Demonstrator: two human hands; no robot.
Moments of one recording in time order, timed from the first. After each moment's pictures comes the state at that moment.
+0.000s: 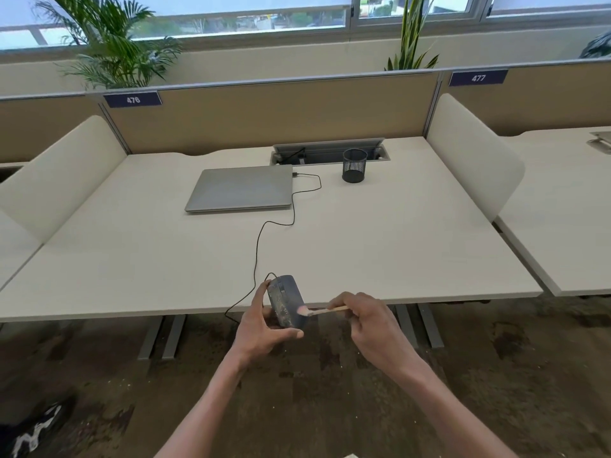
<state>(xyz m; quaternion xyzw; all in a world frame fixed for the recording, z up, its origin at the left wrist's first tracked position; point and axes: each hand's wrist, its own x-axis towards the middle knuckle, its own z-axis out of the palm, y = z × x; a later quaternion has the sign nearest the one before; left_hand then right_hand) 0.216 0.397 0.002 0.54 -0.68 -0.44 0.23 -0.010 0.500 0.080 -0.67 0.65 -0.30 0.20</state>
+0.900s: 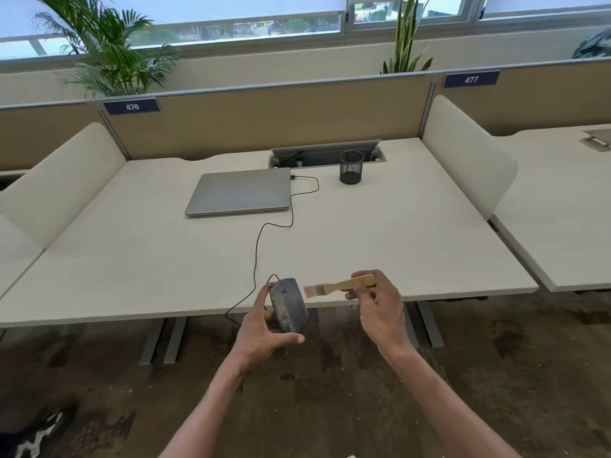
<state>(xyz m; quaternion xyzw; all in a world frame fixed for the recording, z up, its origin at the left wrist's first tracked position) 0.217 0.401 0.004 0.52 -0.71 -0.42 0.21 -0.011 0.482 0.063 -0.43 0.68 -0.53 0.26</state>
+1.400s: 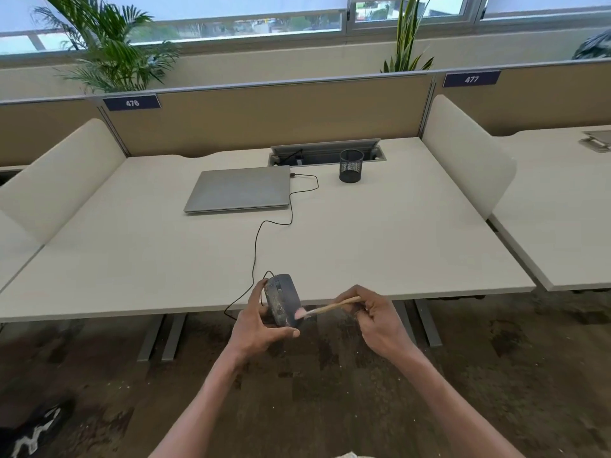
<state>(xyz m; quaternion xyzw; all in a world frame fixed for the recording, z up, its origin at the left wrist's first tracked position) 0.220 0.402 0.007 0.52 -0.70 -0.43 0.23 -0.026 0.496 0.048 -0.57 0.63 -0.43 0.31</state>
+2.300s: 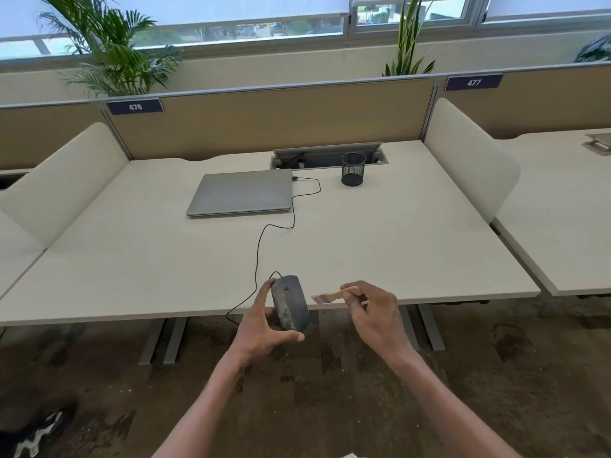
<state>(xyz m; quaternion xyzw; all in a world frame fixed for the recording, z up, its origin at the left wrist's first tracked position) 0.213 0.400 0.017 0.51 -0.70 -0.44 0.22 -0.014 0.483 0.061 -0.56 0.68 -0.44 0.19</state>
